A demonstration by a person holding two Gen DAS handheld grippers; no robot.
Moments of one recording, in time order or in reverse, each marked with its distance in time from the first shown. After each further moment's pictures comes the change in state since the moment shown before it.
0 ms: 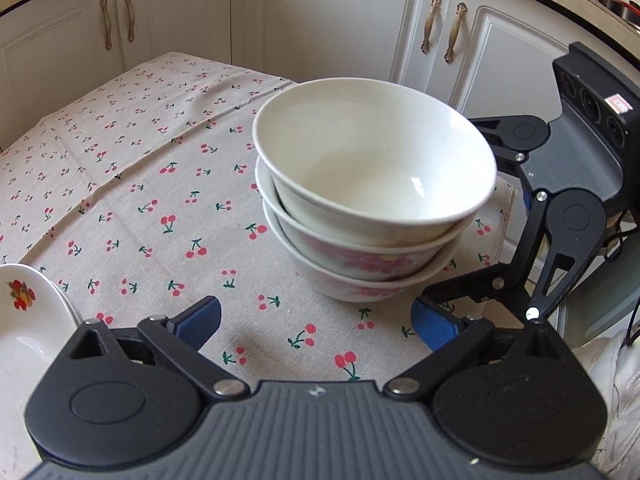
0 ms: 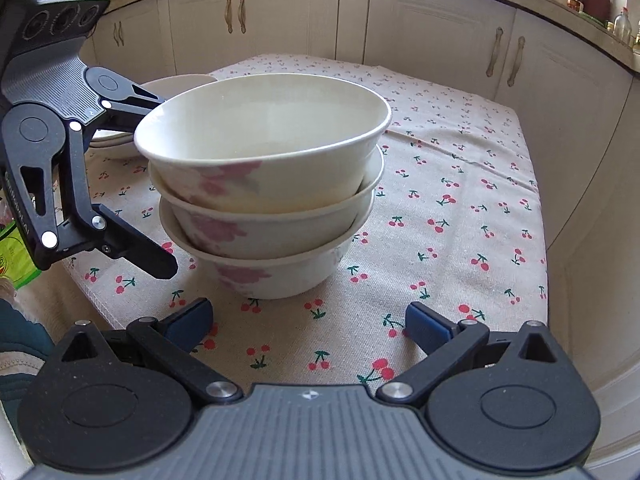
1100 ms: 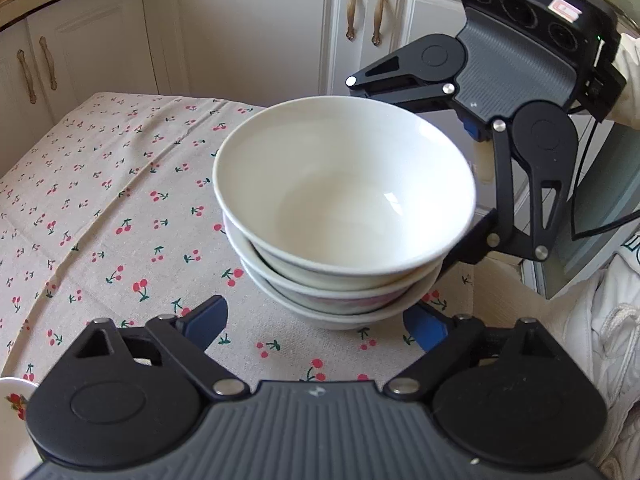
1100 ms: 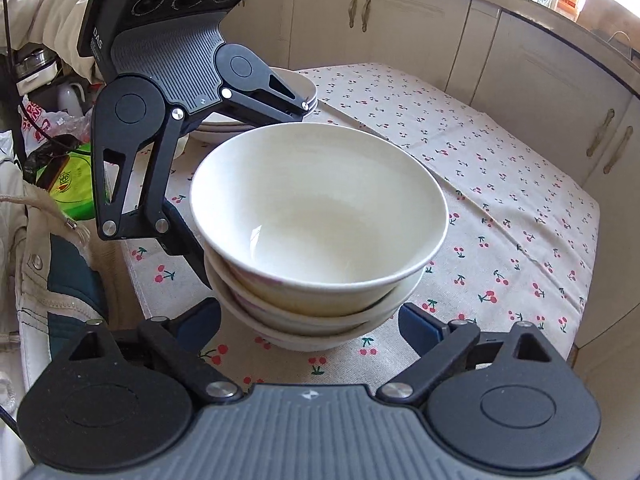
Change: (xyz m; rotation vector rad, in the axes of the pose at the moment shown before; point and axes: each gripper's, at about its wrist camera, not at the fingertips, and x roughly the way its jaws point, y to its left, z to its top) left arm 0.011 0.013 0.021 0.240 0.018 -0.152; right arm 0.002 -0.008 0.053 -0.319 0.085 0.233
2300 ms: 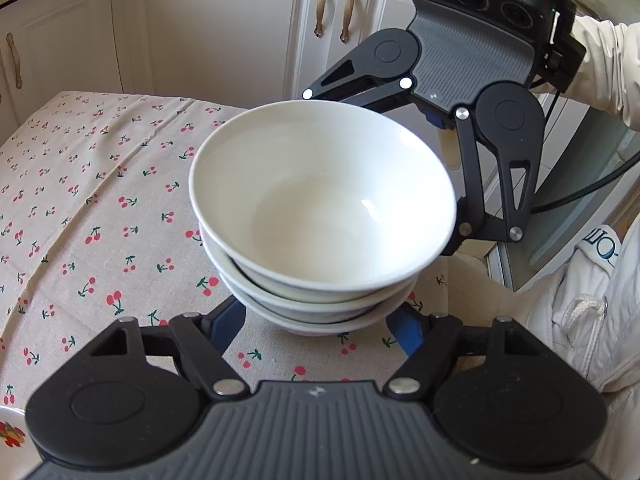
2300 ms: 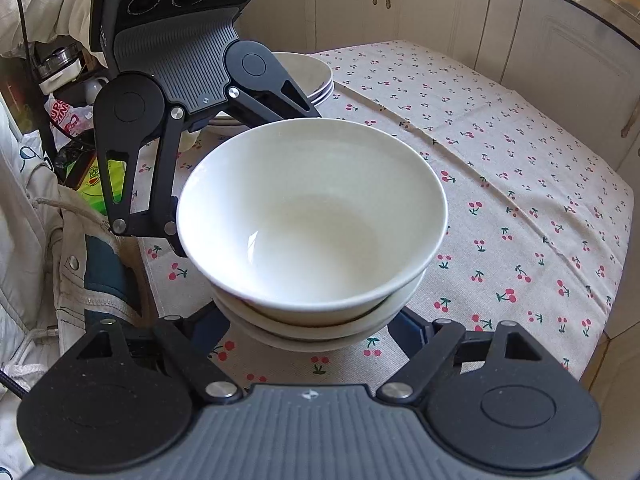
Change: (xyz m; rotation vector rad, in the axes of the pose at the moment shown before) left arm 0.004 0.007 0.005 0.025 0.013 -0.113; right arm 0.006 -0.017 0.011 0.005 0.073 0.120
